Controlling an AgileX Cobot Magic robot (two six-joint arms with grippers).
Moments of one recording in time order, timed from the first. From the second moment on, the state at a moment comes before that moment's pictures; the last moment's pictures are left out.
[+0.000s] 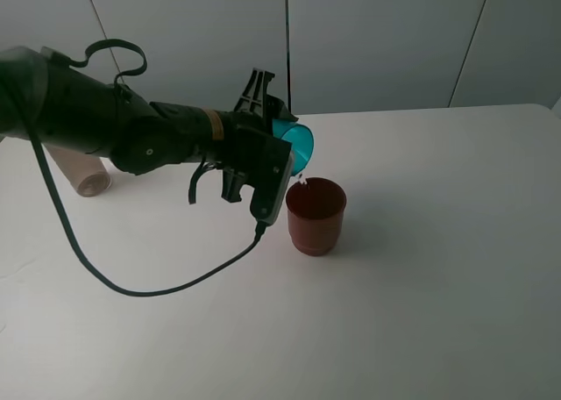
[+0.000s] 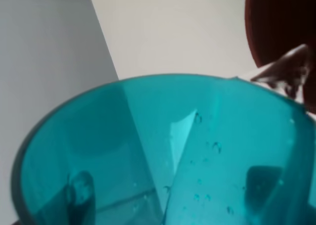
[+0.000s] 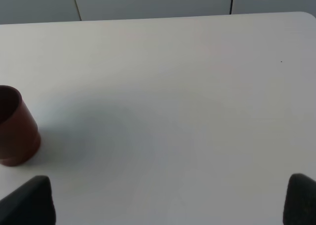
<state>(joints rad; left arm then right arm) -0.66 1.91 -1.00 0.20 -0.29 1.33 -0.01 0.00 -0.50 0.07 1.10 -0.01</state>
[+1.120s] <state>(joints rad) -0.68 1.91 -1.00 0.15 -0.34 1.55 -0.01 0.00 -0.50 0.07 1.10 -0.01</state>
